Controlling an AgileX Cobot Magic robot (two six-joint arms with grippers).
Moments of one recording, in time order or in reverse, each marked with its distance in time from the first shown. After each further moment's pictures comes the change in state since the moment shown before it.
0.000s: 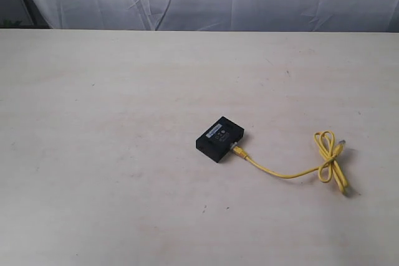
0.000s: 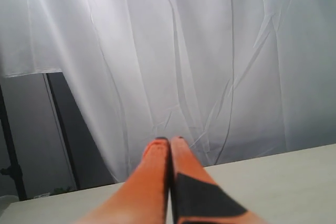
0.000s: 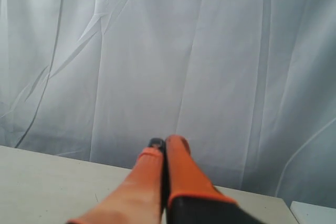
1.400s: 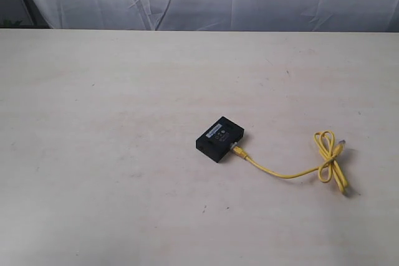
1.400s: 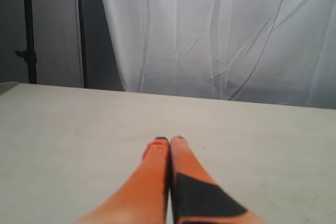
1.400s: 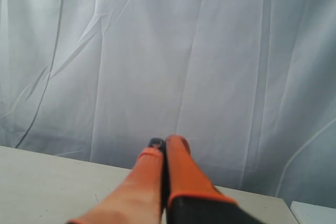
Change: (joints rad) left arm 0.128 -0.147 0.317 0.103 0.002 -0.317; right arm 0.000 -0.002 0.000 0.000 0.000 0.000
